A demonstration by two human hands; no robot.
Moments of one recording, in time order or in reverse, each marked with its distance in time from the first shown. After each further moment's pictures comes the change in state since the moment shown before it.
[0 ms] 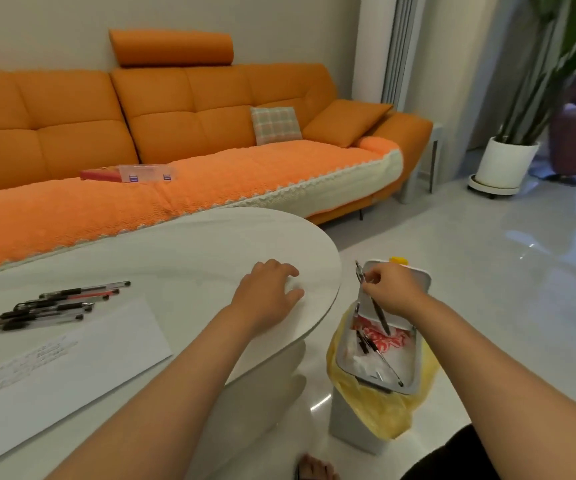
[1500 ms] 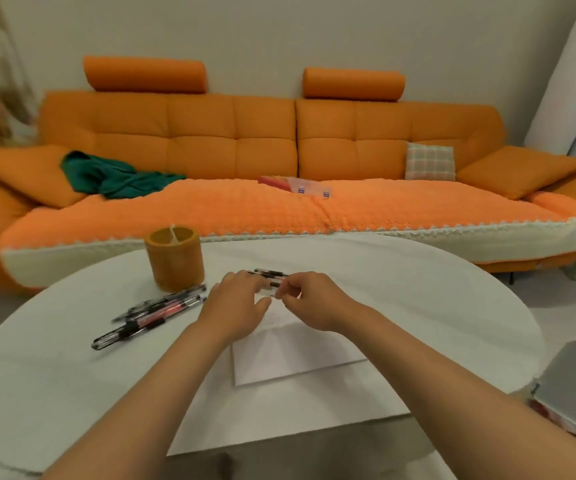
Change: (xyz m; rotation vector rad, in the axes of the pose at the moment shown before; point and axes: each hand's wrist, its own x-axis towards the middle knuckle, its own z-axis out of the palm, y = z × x) left_hand -0.185 -0.215 -0.134 0.123 0.277 -0.432; right_hand -0.087 -0.338 0.163 0.080 -0.431 -0.751
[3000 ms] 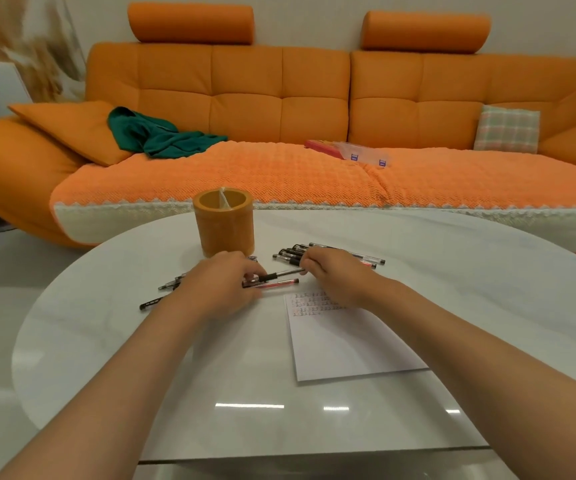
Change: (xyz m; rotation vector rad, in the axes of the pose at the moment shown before) left_hand -0.007 -0.108 -0.033 0.133 -0.160 -0.070; right_hand 0.079 -0.013 0.058 -0.098 -0.135 -0.164
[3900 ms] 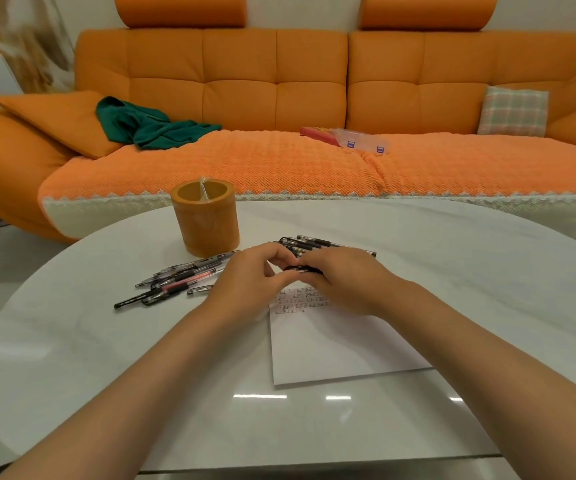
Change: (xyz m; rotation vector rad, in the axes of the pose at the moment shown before) left_hand 0.012 0.060 0.032 -0.673 0.229 0.013; right_hand -0.023 0.016 -0.012 -0.307 0.047 -0.219
